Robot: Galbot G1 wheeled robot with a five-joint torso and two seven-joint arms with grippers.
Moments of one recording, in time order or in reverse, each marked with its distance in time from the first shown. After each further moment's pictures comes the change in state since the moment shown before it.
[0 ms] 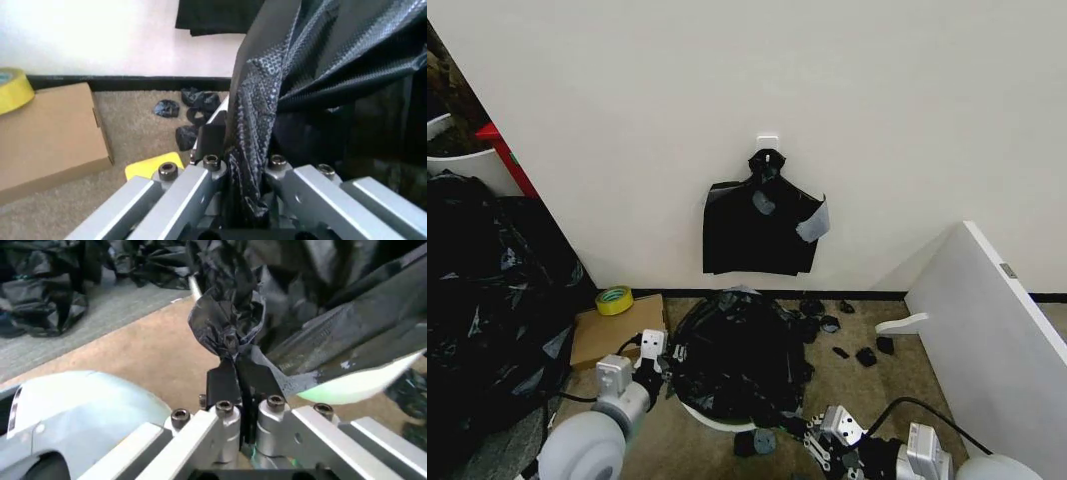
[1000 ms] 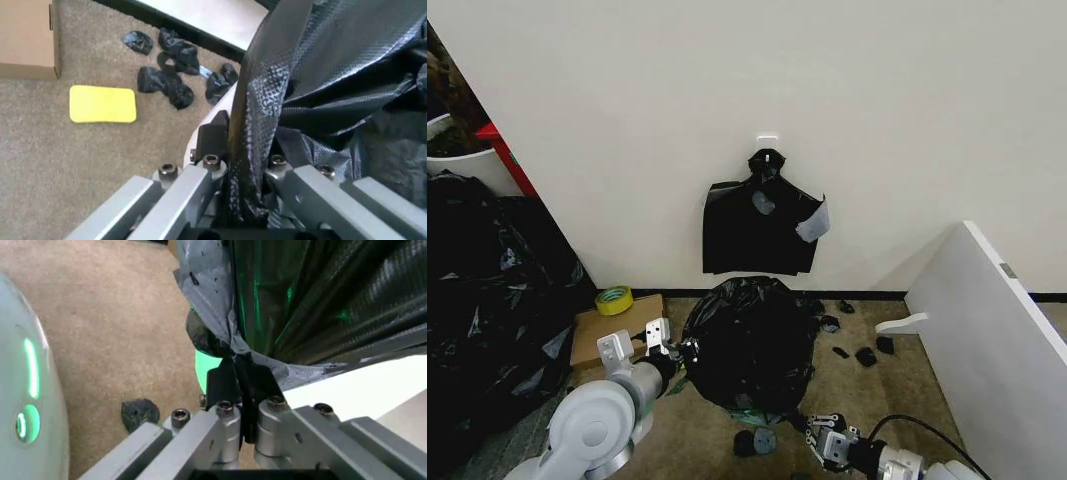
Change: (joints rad) left arm -0.100 -0.091 0.017 -0.049 -0.498 0.074 -0.334; right arm 0.148 0.201 -0.141 -0.354 -0.614 0.356 0.052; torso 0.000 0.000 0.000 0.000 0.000
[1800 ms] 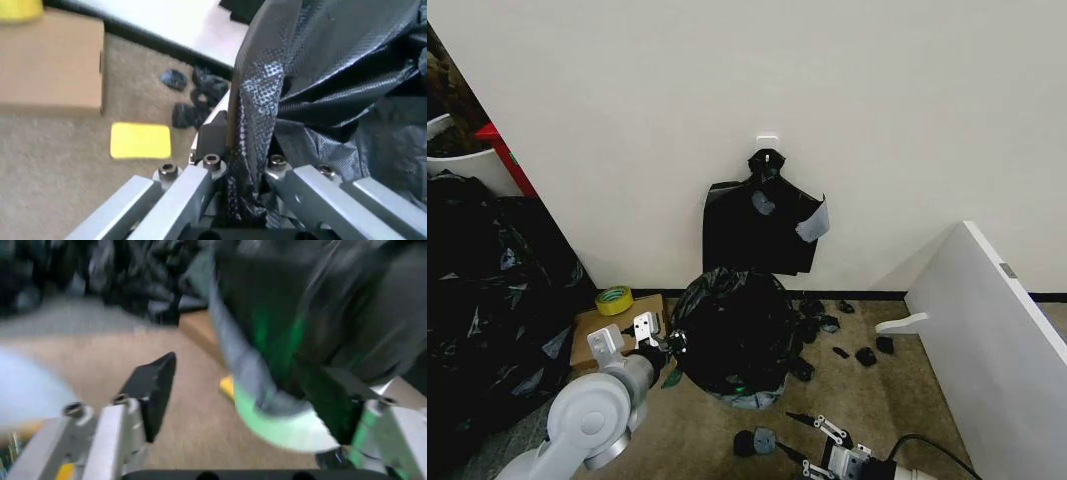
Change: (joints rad) left arm -0.011 0.005 -0.006 0.065 0.170 -0.068 0.051; right arm -0.171 0.003 0.110 0.096 0.269 0.230 -0.069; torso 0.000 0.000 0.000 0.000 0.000
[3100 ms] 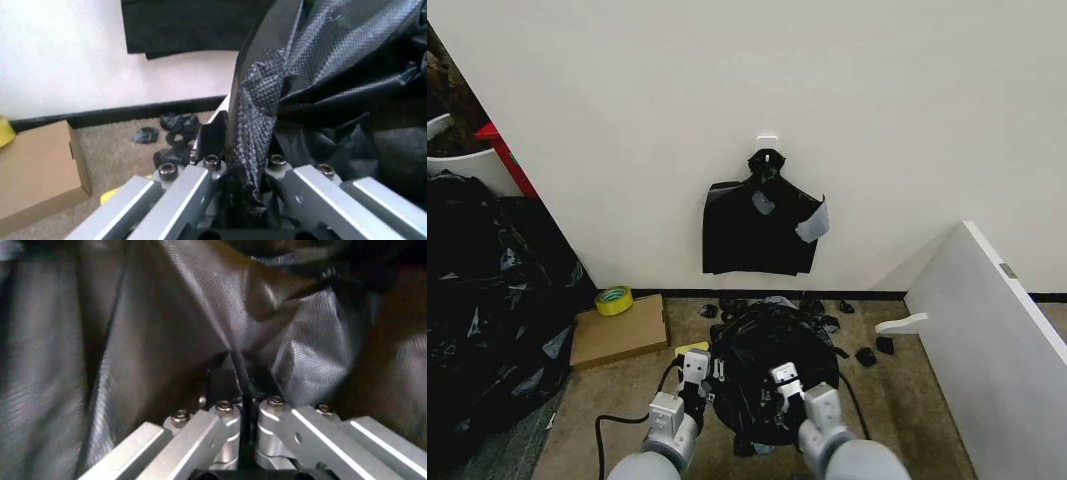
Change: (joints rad) left arm 0.203 -0.096 0.239 0.008 0.871 -0.174 0.282; right arm 0.487 0.355 -0.495 0.083 0.338 -1.078 0.851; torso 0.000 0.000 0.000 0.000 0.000
